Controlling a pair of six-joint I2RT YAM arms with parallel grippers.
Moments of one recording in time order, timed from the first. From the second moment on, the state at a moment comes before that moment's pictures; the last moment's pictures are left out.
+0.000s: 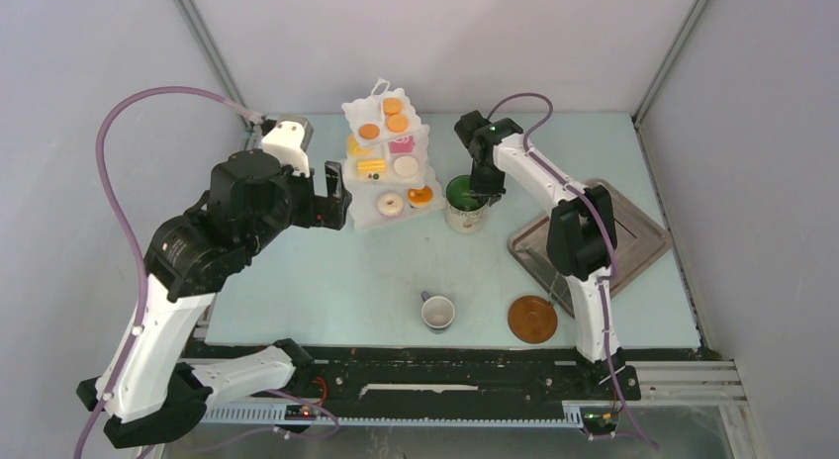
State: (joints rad) left arm -0.68 1.03 1.68 -1.12 -0.34 -0.23; right arm 0.51 2.18 1.99 -1.16 0.23 0.67
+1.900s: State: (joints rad) left arm -0.68 1.11 1.66 -1.10 -0.28 -0.24; right arm 0.77 1.44 0.74 -0.84 0.19 0.77
